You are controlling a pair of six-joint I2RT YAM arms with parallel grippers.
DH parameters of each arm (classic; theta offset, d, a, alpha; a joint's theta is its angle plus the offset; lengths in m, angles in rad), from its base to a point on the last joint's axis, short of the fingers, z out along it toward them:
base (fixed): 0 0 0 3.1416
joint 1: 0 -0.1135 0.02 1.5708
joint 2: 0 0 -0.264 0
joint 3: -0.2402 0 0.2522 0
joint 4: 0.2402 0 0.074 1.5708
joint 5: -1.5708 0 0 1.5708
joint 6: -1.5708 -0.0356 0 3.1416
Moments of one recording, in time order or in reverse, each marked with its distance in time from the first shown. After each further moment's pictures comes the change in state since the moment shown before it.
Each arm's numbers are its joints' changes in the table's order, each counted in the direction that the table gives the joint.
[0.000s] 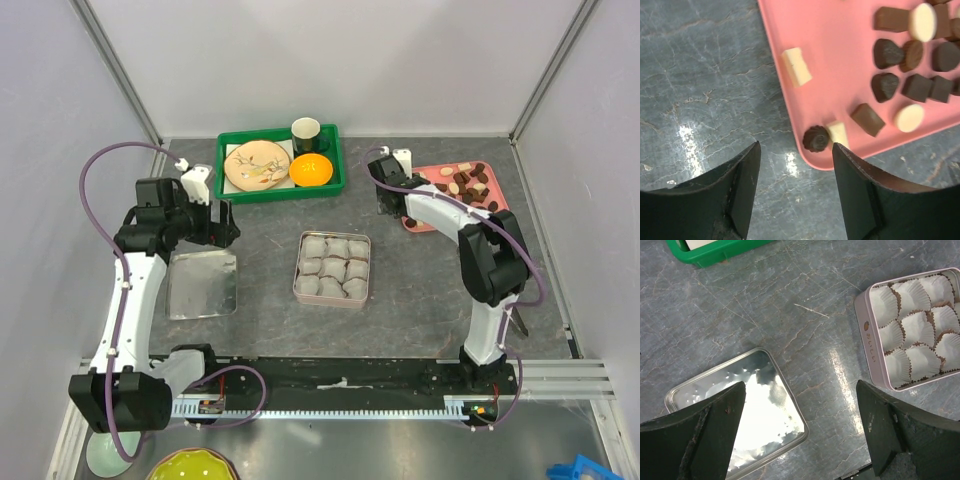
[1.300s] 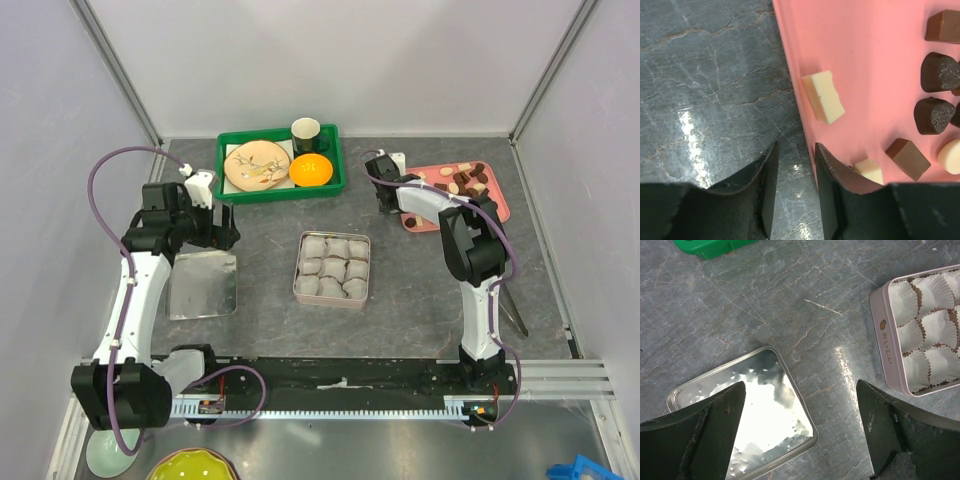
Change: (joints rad) left arm 0.000 0.020 0.075 -0.077 0.034 -0.015; right arm 0.034 0.226 -0.131 -0.024 0.068 0.017
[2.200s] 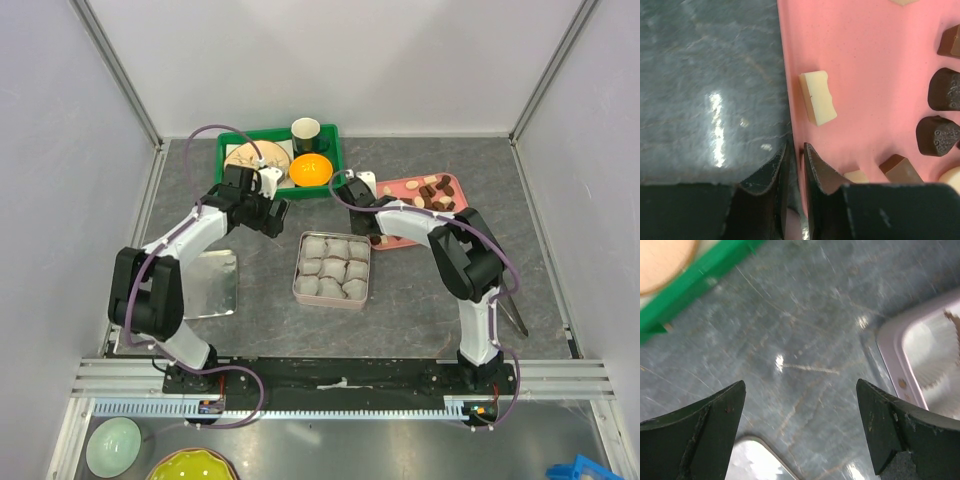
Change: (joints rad) left arm 0.322 0.502 -0.078 -0.329 0.181 -0.039; right arm -0.189 -0.088 0.146 -0.084 0.074 -0.081
